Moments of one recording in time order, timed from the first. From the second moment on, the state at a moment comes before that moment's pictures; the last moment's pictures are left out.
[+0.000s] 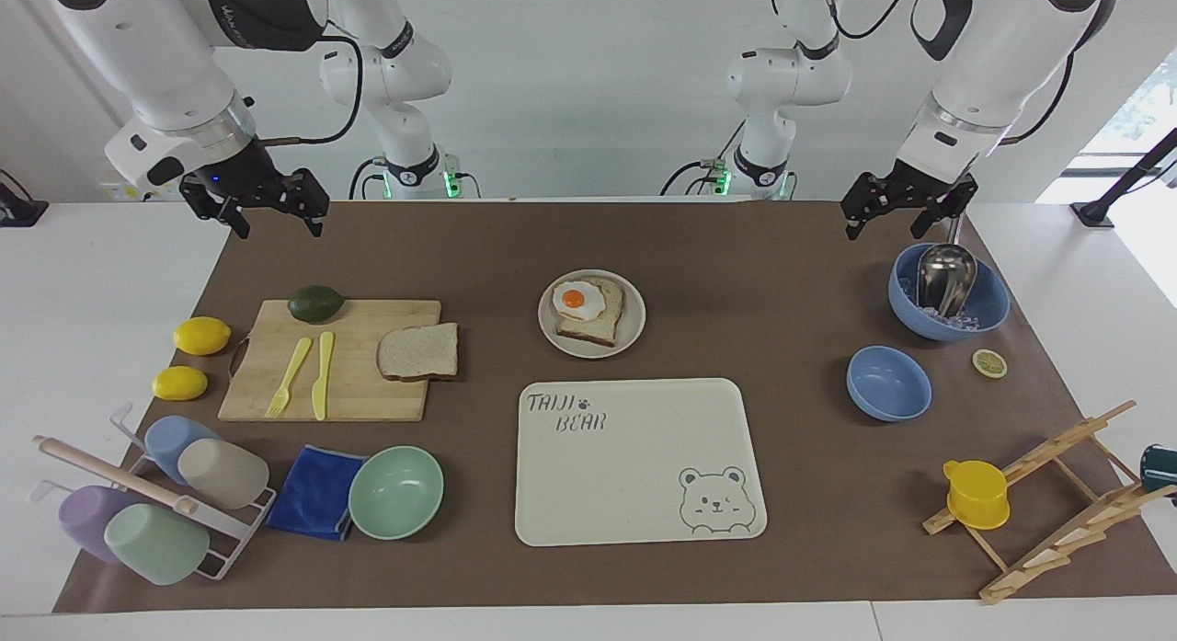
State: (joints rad) left arm -0.11 -0.07 -0.02 -1.69 -0.02 1.62 -0.07; right arm 0.14 0.03 -0.17 -1.55 -0.01 1.47 -0.04
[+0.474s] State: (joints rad) left arm -0.11 -0.07 -0.02 -1.69 -0.02 1.62 -0.07; right arm 0.14 0.03 -0.16 -1.56 -0.07 1.49 0.02
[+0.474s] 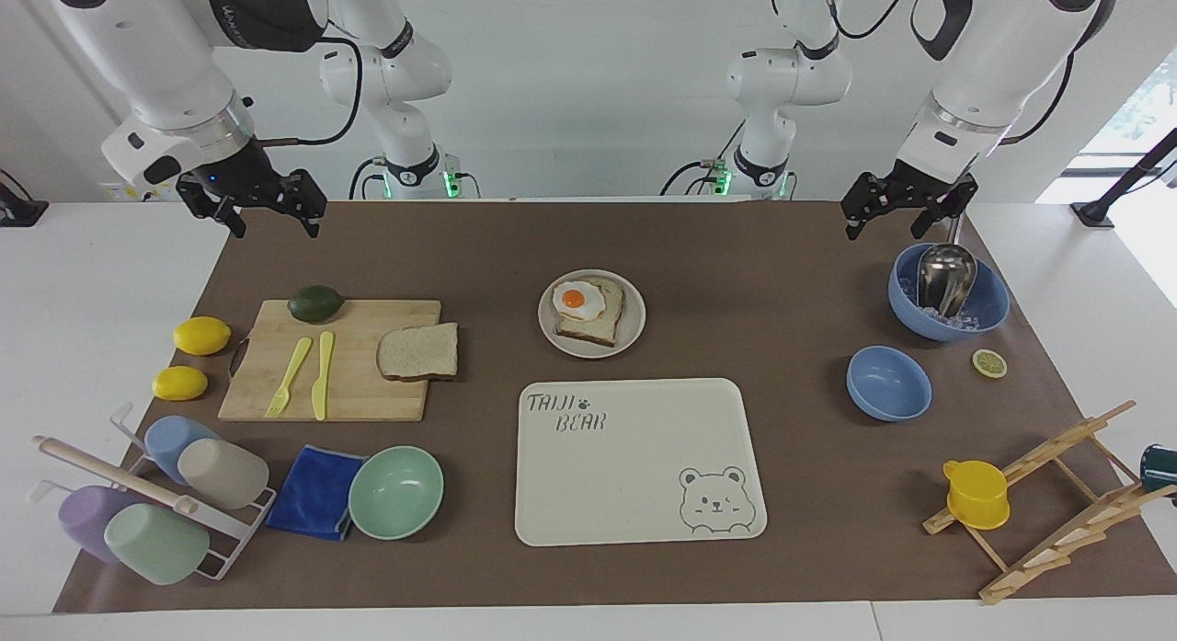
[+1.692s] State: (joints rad) left arm -0.11 -0.07 -0.02 -1.69 -0.02 1.62 -0.07; right arm 0.13 0.40 0.40 -1.83 -0.62 1.81 0.90
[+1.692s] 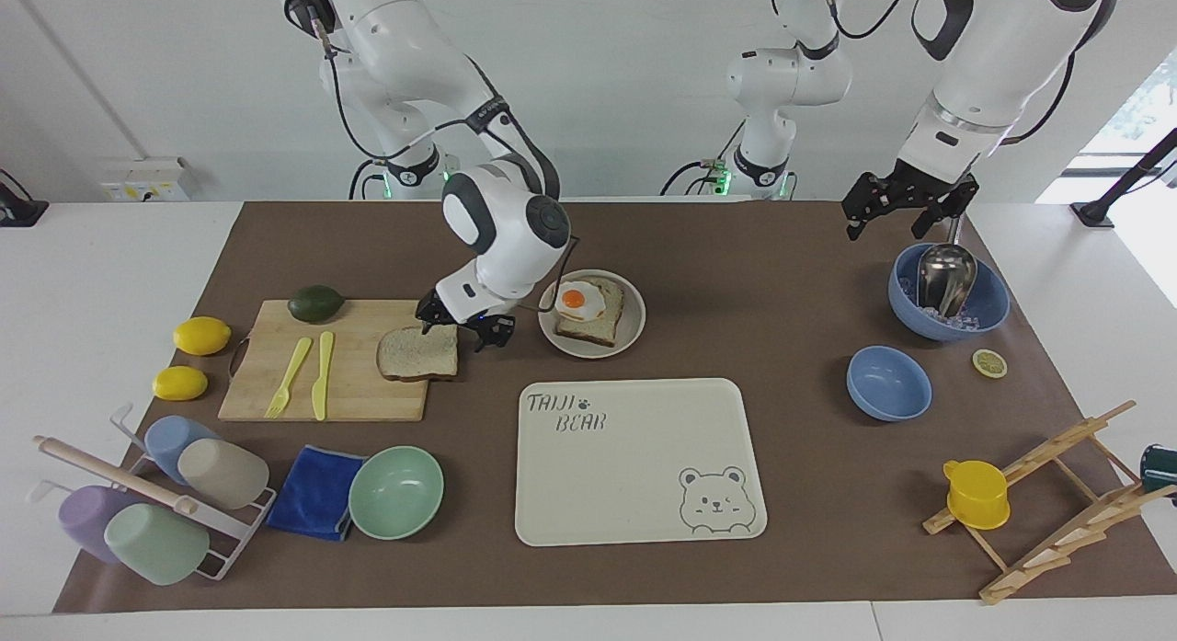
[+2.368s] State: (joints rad) left arm -0.11 -0.07 -0.02 -1.69 -0.02 1.63 -0.07; right arm 0.09 0.41 0.41 -1.87 -0.63 1.83 0.92
